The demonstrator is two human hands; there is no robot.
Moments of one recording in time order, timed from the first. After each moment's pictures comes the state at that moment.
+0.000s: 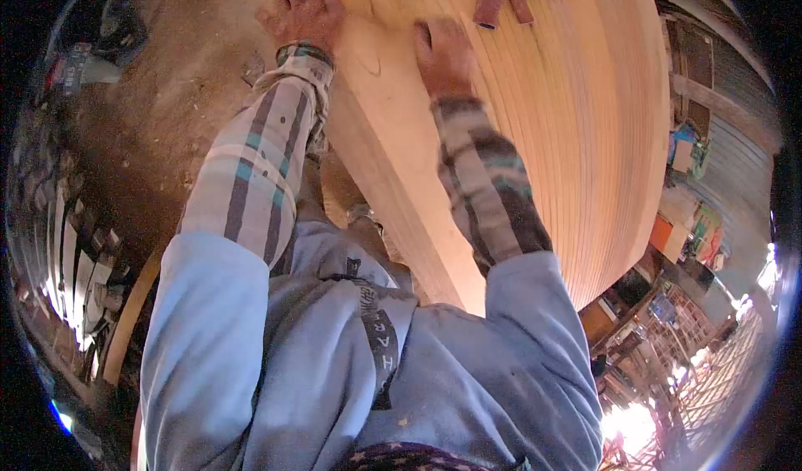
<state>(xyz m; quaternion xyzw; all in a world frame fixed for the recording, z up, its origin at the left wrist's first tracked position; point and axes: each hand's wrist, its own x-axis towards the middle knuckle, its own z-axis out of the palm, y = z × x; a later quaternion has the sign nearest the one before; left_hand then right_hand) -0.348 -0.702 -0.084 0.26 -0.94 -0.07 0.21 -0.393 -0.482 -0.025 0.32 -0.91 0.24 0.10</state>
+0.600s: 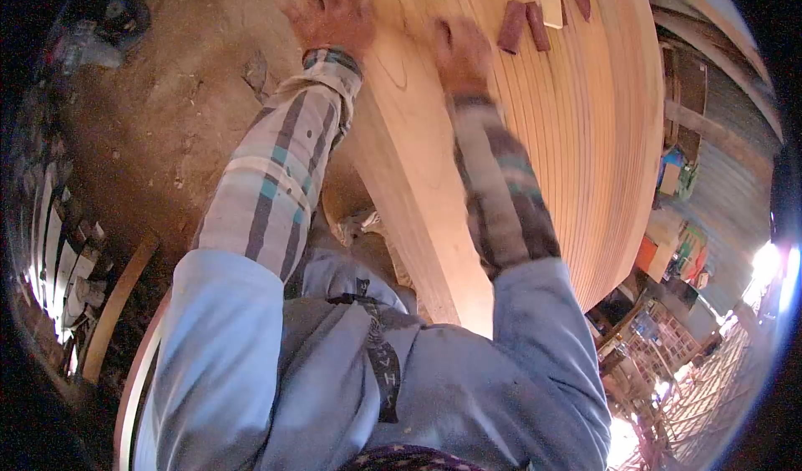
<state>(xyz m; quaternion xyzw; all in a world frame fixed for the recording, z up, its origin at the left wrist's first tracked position) -0.360 -0.703 -0.108 0.29 -0.94 0.05 0.18 -0.421 -0.509 -0.030 0.33 -0.92 0.20 0.10</state>
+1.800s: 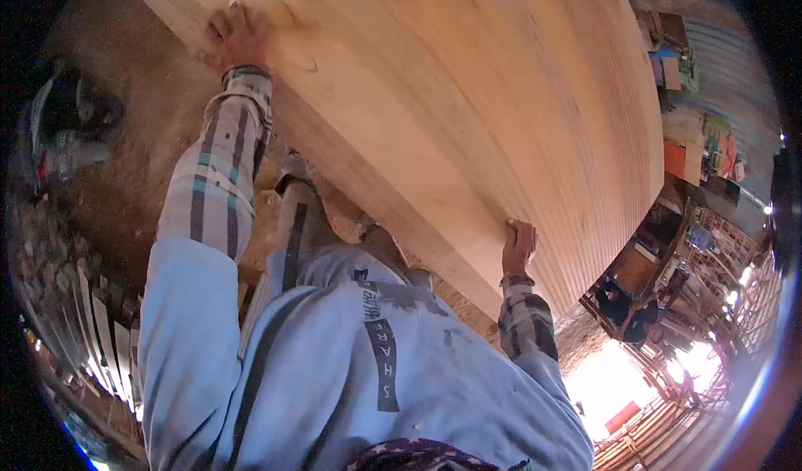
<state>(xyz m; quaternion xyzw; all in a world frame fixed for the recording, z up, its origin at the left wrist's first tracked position) -0.361 -0.708 -0.096 0.29 -0.95 -0.02 0.11 -0.069 -0.125 0.014 0.02 -1.00 0.10 0.00</state>
